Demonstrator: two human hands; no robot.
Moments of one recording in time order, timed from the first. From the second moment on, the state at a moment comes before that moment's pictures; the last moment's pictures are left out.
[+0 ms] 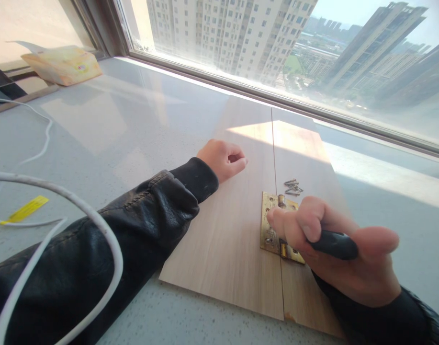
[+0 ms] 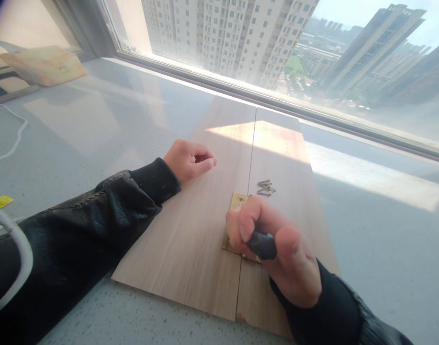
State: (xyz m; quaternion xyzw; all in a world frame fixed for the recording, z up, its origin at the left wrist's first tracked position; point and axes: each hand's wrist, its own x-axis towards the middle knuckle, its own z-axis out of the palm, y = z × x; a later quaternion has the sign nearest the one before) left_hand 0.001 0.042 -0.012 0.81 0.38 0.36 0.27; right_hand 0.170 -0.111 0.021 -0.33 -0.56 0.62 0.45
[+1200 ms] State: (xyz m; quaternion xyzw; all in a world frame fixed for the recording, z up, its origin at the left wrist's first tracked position) left_hand 0.000 0.042 -0.012 0.82 0.37 0.35 0.27; right_hand 0.186 -0.096 -0.004 -0.31 -0.60 0.50 0.54
